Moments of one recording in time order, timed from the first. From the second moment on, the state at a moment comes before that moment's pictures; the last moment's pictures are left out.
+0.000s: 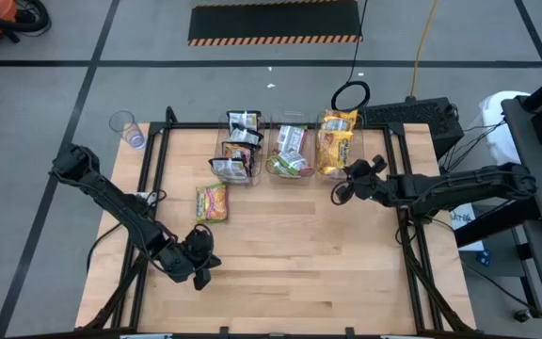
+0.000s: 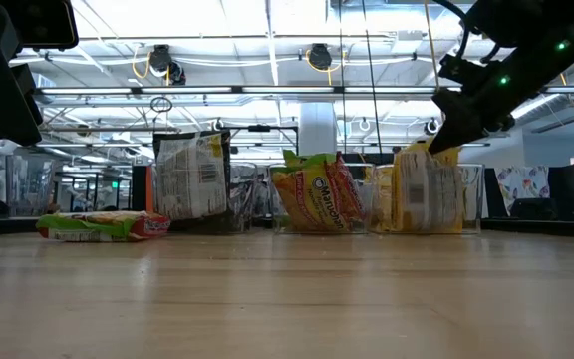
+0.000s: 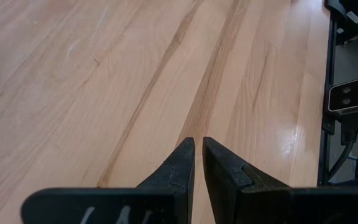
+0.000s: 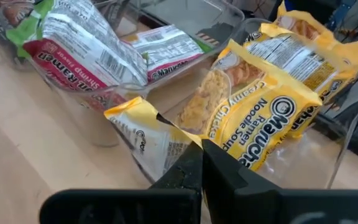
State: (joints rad) left arm -0.73 1.32 0.64 -0.20 -0.39 -1.10; right arm -0.01 0.91 0.44 -0.32 0.76 0.48
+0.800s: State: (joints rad) left arm -0.73 1.32 0.64 -0.20 -0.39 -1.10; right arm -0.13 0.91 0.44 -0.21 0.52 0.33
